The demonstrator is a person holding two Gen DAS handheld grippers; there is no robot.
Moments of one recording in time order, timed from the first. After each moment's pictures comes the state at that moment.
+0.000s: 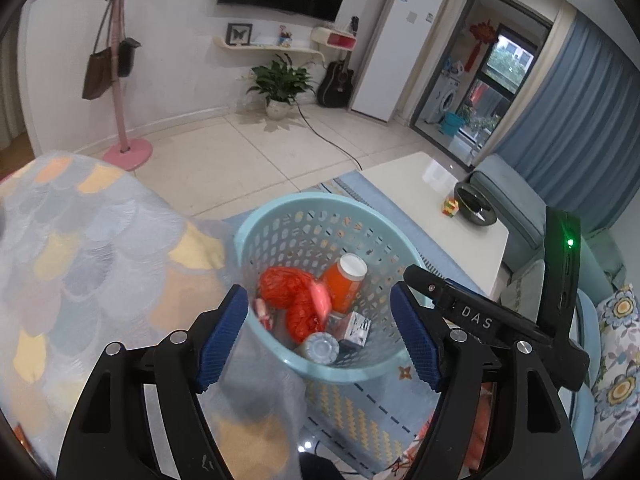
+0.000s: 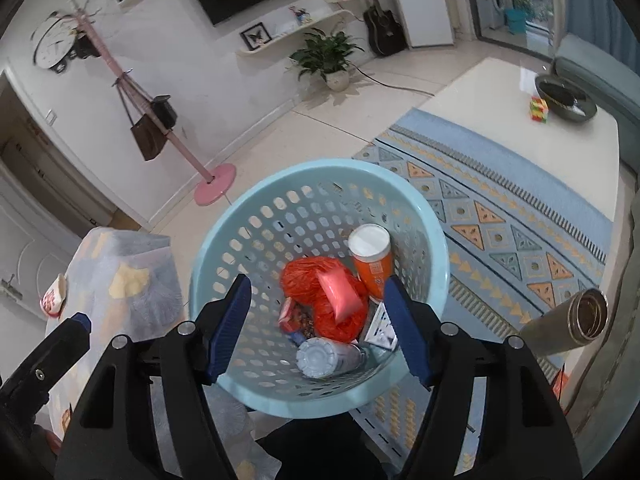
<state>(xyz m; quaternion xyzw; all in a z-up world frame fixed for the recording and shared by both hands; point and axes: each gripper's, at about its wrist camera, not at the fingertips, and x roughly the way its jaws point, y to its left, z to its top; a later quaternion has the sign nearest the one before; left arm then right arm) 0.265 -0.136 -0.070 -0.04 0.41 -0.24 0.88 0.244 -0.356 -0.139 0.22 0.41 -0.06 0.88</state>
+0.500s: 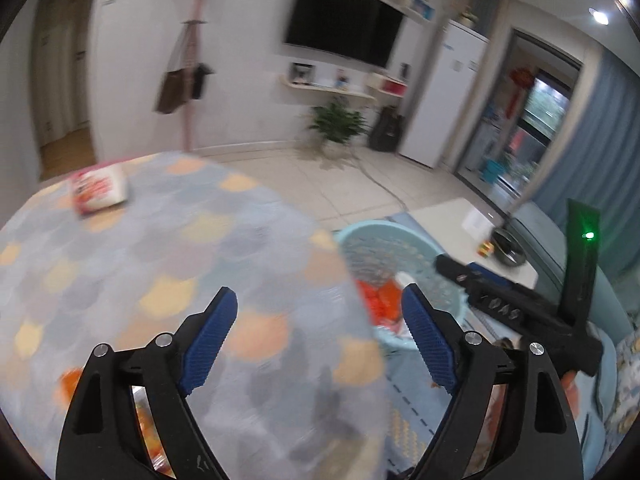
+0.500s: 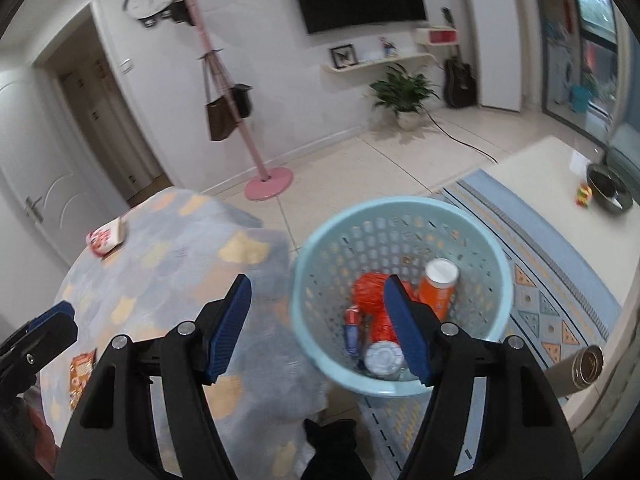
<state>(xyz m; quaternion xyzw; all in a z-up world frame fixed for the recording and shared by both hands) 0.182 -0.026 -0.030 -0.07 0.36 -0.13 0.92 0.213 -0.254 -0.082 0.12 0.36 0.04 0.93</state>
